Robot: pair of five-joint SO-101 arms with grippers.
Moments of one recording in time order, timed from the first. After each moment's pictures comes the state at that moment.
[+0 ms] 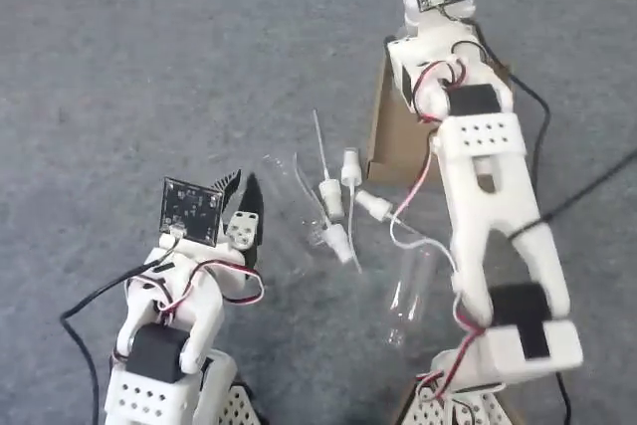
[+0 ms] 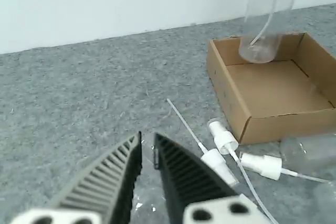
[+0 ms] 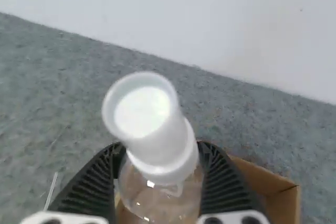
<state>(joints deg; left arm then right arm) 8.4 -93.0 80.3 49.9 4.1 -10.5 3.8 2.5 33.0 6.9</state>
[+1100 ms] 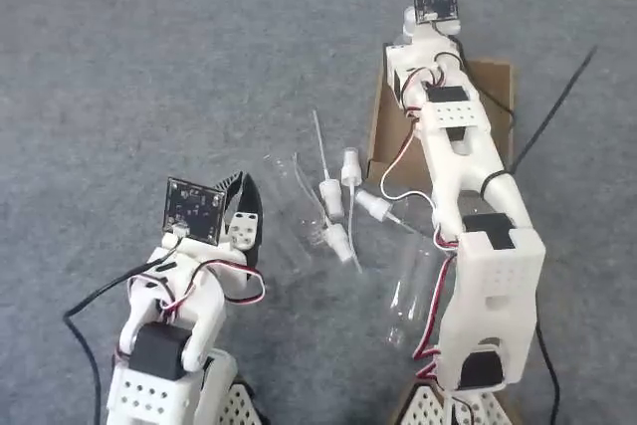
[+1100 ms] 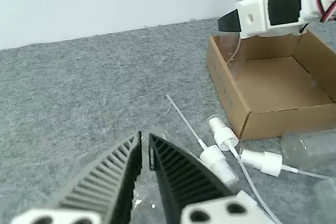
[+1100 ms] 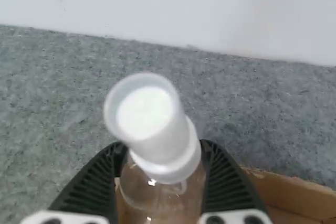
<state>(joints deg) 8.4 -93.0 81.1 49.9 4.1 -8.8 32.3 -9.9 17.1 2.1</state>
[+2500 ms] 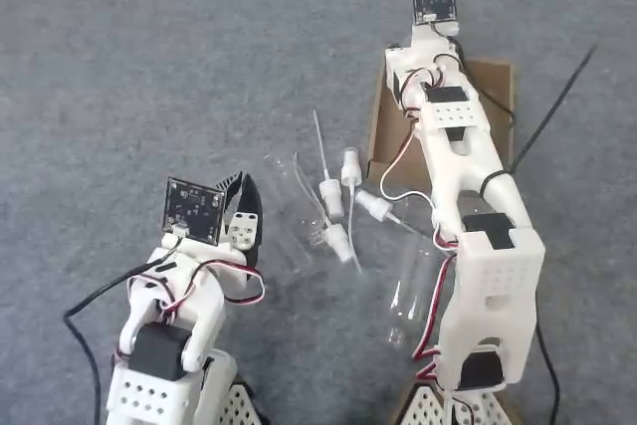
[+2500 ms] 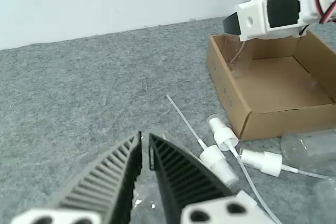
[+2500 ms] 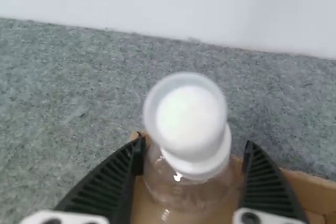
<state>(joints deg) 8.4 -93.0 81.1 49.9 4.1 -8.9 32.3 -9.9 18.1 1.9</state>
